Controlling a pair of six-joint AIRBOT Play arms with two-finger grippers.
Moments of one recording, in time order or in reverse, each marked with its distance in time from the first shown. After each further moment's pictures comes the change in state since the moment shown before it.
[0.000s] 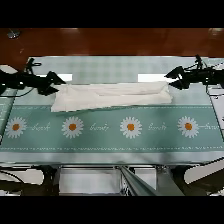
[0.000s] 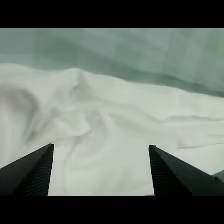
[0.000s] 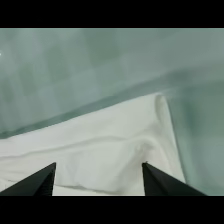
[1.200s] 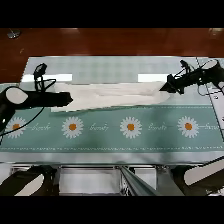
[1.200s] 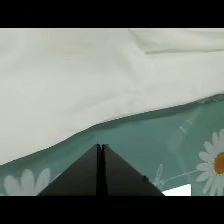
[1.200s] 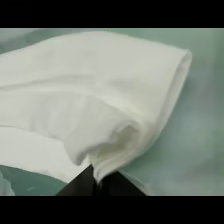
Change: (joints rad) left arm -0.385 0.541 -0.465 0.112 0.266 0.020; right arm 0.117 0.019 -0.003 -0.198 0.150 0.055
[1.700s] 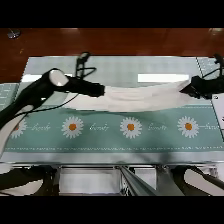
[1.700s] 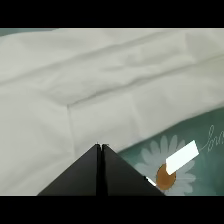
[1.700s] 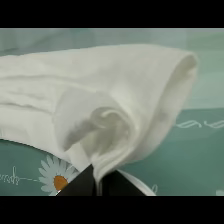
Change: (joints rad) left arm -0.368 -0.411 0.401 -0.048 0.065 0.043; right arm -0.149 0.615 -0.382 -0.047 0.000 -0.037
